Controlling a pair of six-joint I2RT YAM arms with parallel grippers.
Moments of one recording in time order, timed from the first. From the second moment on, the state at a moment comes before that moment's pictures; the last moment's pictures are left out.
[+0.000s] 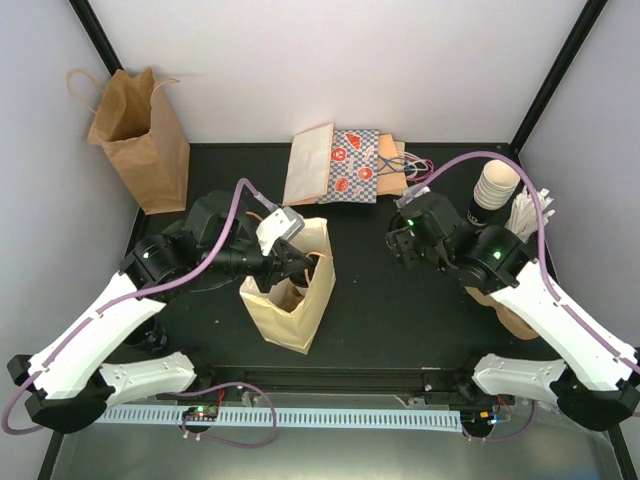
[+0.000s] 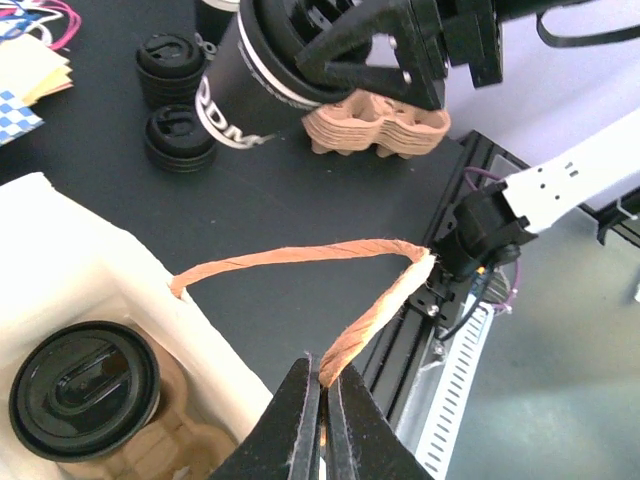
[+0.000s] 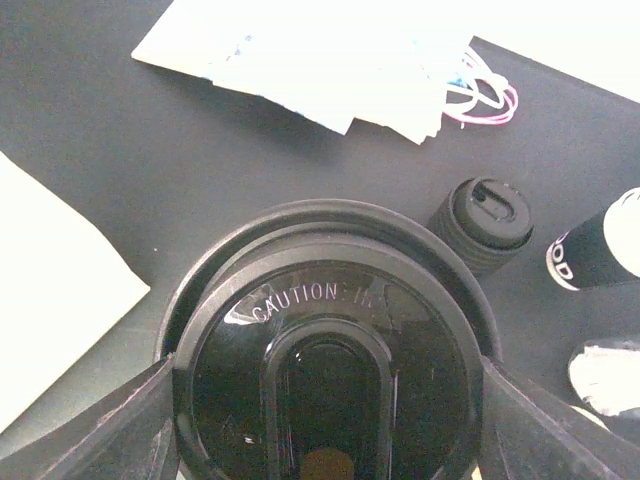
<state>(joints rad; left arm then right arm) -0.79 1.03 1.36 -0.93 0.41 -0.14 0.83 1.14 1.40 -1.14 0.42 0.25</state>
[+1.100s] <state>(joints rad) -1.02 1.08 1.37 -0.91 0.41 -0.25 0.83 1.16 1.73 -1.04 -0.17 0.09</state>
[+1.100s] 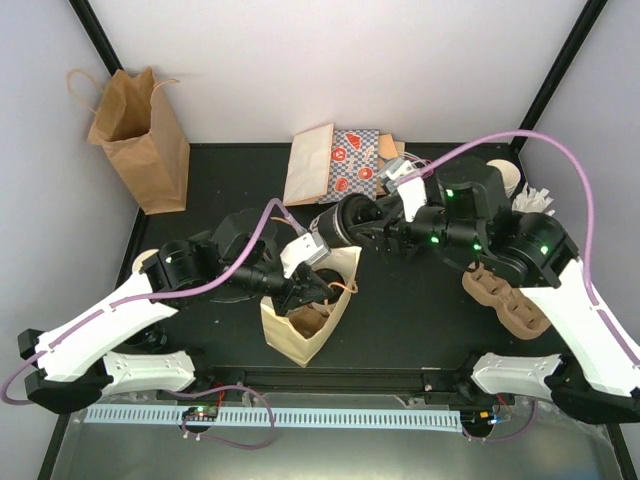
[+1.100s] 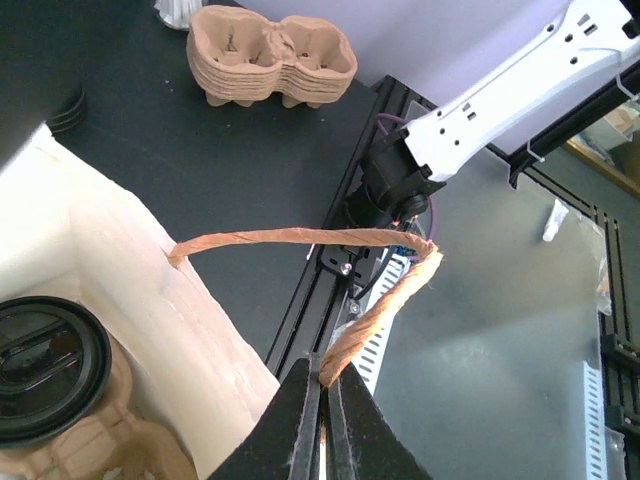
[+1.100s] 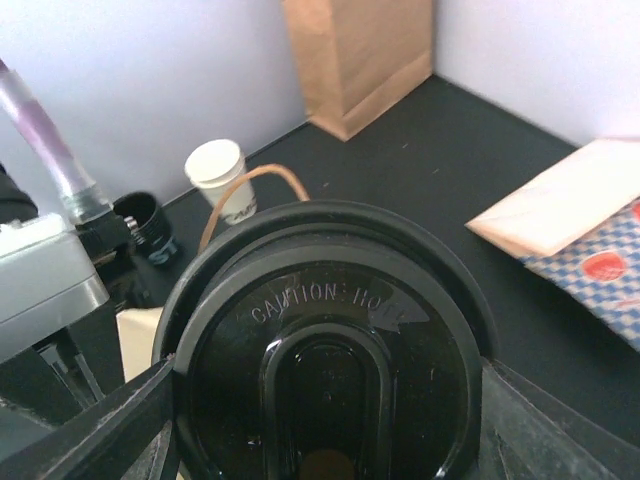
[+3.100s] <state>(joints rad) -1.11 1.11 1.37 -0.86 0.41 -0.28 1.07 1.32 1.38 -1.06 -0.18 0.12</state>
